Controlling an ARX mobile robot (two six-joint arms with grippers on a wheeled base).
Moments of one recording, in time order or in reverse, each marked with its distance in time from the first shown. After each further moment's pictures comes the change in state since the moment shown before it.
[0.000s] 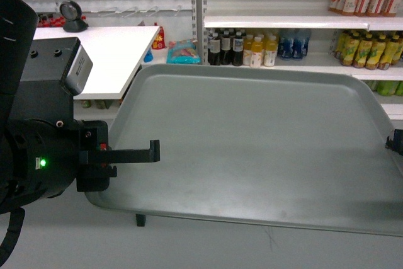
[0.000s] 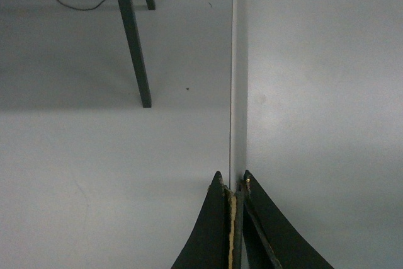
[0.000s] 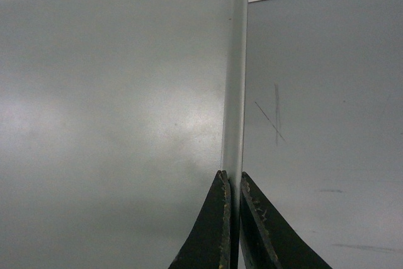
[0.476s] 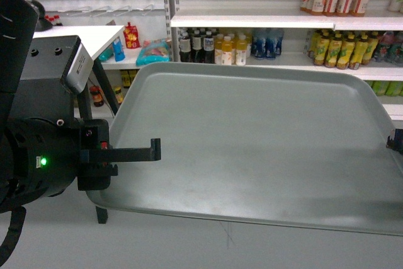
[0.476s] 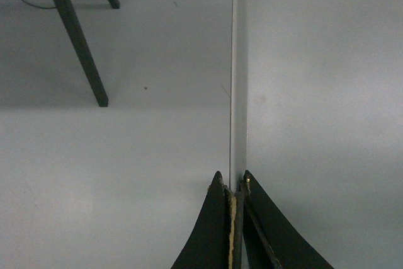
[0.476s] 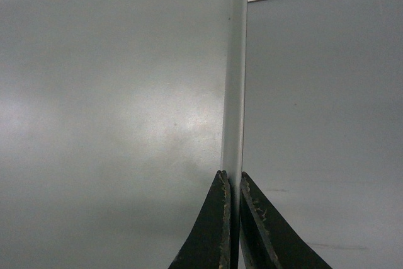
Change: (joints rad) left arm 0.000 0.000 0.000 0.003 0.000 0.000; right arm 0.000 0.000 0.000 0.001 0.000 0.000
